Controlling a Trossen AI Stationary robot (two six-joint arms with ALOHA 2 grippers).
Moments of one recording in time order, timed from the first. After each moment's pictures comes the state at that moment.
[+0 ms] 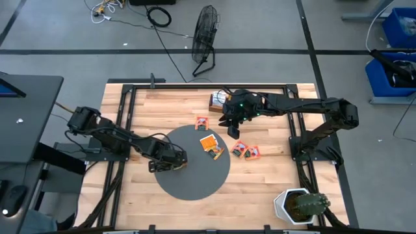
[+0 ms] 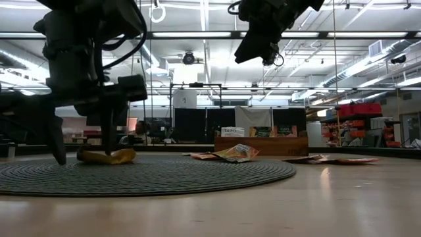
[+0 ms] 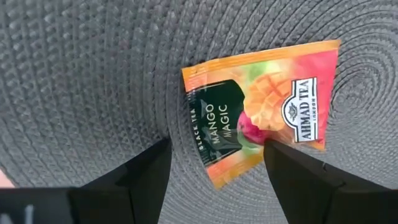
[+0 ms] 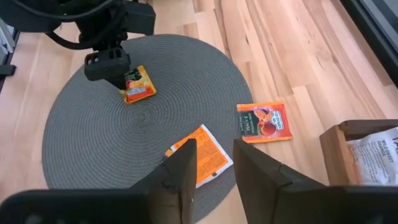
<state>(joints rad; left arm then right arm) -0.27 1.56 0.75 -0.41 0.01 -2.06 -0.18 1.47 1.22 -0.51 -0.15 0.04</state>
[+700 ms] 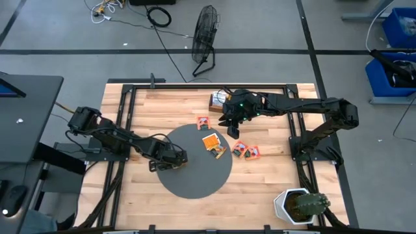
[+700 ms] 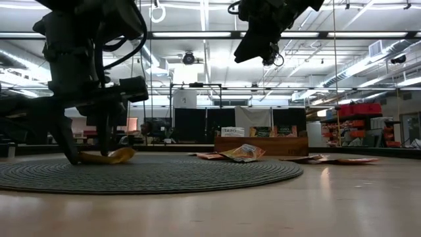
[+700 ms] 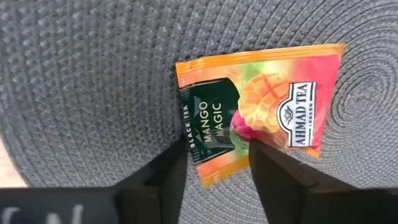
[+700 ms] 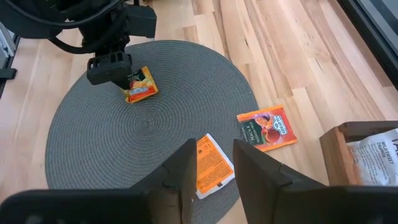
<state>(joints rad) -0.27 1.57 0.75 -0.41 -0.03 -2.05 -0.18 1.47 1.22 -0.51 -0.15 0.05</state>
